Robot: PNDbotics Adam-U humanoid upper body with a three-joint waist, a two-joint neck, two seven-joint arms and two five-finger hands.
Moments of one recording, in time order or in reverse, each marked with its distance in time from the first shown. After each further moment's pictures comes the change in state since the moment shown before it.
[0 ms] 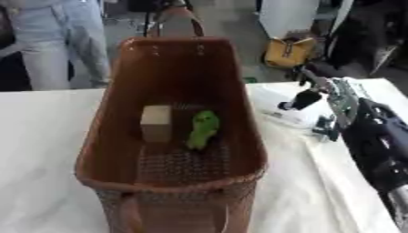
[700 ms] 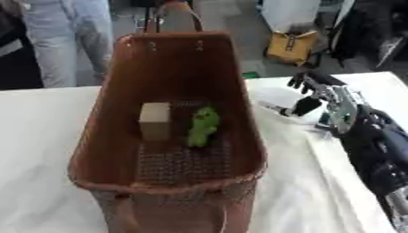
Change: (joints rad) left arm -0.002 -0.008 0.000 -0.005 0.001 0.000 -0.003; right arm 0.007 -0.008 -0.019 0.039 0.000 0.032 -0.022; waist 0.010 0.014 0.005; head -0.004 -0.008
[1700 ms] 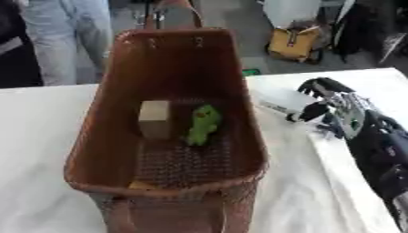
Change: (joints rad) left arm -0.002 0.000 -0.004 0.000 0.007 -0.002 -0.004; right arm 0.020 -0.019 -0.010 0.058 -0.016 0.012 0.024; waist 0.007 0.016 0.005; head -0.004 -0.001
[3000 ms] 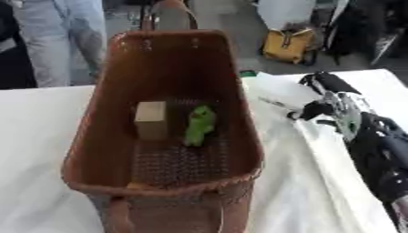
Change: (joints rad) left arm -0.006 0.000 -0.001 0.001 0.000 0.000 -0.002; right arm 0.008 0.010 0.017 -0.100 0.053 -0.041 -0.156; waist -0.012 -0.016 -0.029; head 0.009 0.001
